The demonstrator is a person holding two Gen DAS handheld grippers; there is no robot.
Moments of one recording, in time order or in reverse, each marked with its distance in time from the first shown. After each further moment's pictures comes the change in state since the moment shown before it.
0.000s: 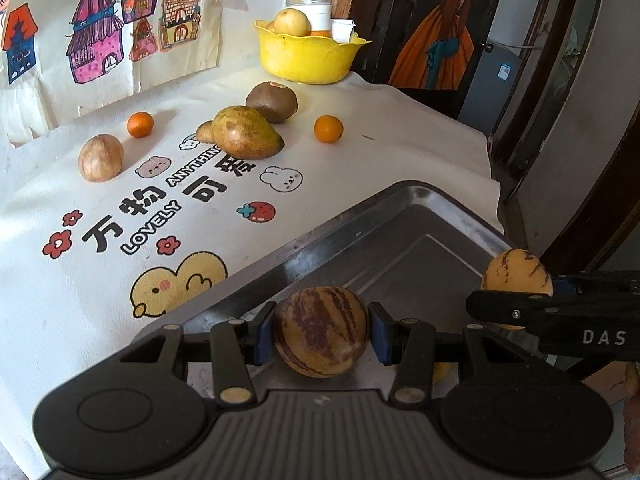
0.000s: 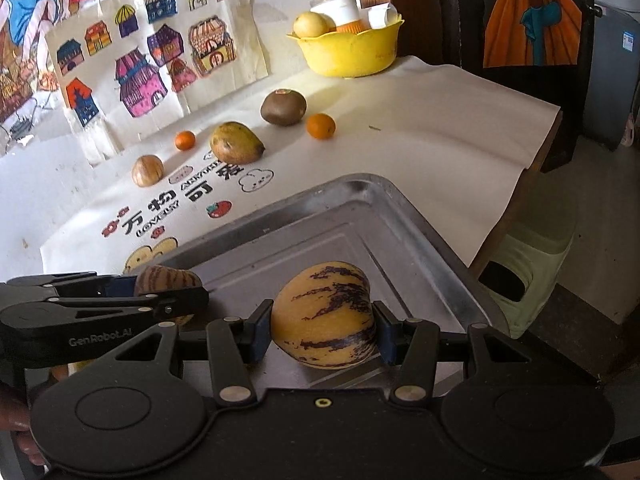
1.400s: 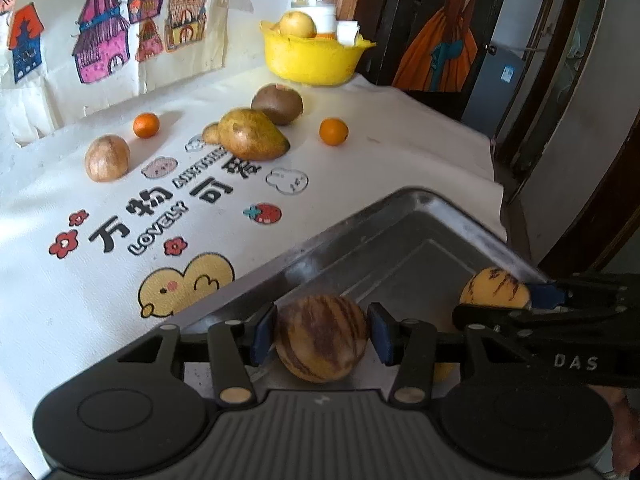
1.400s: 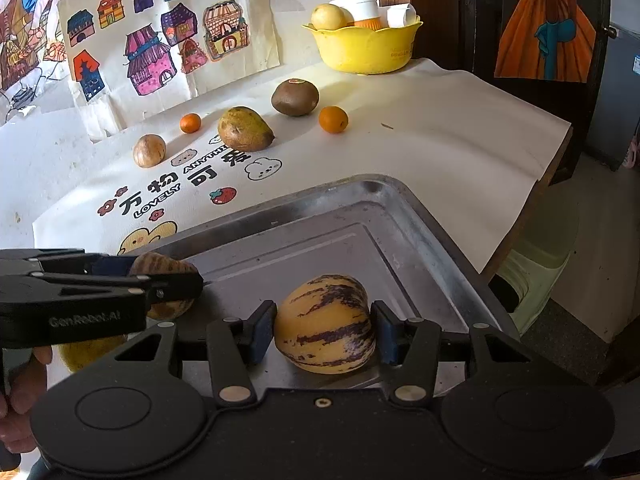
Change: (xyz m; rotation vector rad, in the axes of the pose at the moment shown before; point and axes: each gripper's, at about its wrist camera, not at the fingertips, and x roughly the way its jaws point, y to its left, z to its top) left arm -0.006 0.002 0.002 -0.006 -0.015 0.007; right arm 0.009 0.012 -0.001 -0.078 0.005 -0.026
